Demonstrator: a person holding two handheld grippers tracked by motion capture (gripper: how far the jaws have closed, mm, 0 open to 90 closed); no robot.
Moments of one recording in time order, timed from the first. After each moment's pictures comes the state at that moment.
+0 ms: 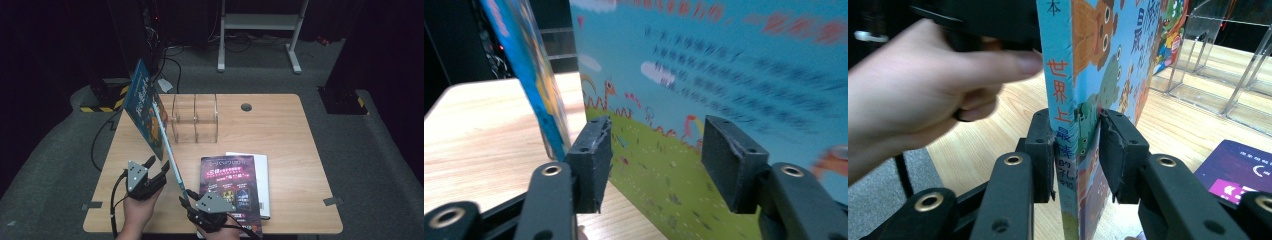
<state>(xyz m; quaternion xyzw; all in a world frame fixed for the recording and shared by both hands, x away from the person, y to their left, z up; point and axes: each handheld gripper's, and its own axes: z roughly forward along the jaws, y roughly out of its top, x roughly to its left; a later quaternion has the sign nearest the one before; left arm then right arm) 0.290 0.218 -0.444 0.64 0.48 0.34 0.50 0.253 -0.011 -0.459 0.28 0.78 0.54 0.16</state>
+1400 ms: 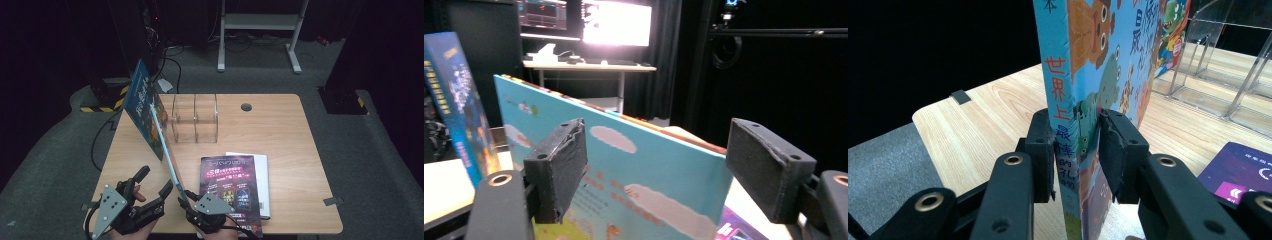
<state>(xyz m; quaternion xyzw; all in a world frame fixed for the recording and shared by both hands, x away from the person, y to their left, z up) 0.203 0.195 -0.357 0.61 0.39 0.33 0.61 0.251 -0.009 -0.461 0.28 0.77 0.55 0.16</state>
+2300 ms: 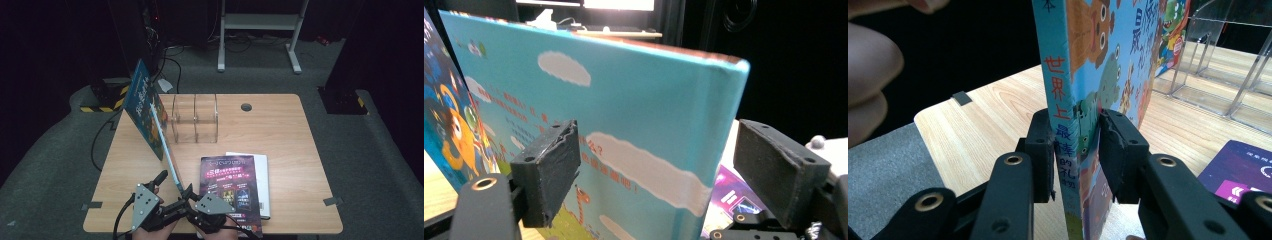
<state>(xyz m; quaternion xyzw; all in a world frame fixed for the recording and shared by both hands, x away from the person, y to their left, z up) 0.221 0.157 -0.393 0.64 0.42 0.33 0.56 0.251 -0.009 -0.461 0.28 0.77 0.55 0.16</state>
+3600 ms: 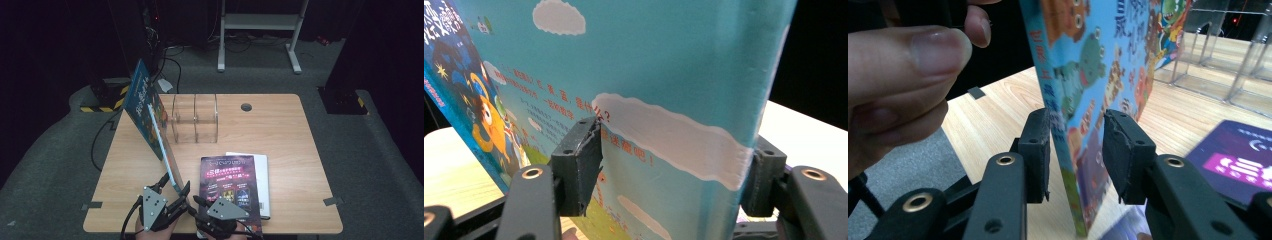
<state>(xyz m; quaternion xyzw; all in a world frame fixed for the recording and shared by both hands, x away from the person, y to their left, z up) 0.224 0.151 -0.413 0.65 0.42 0.37 0.52 0.240 -0.040 -0.462 0.28 0.77 0.56 0.13</state>
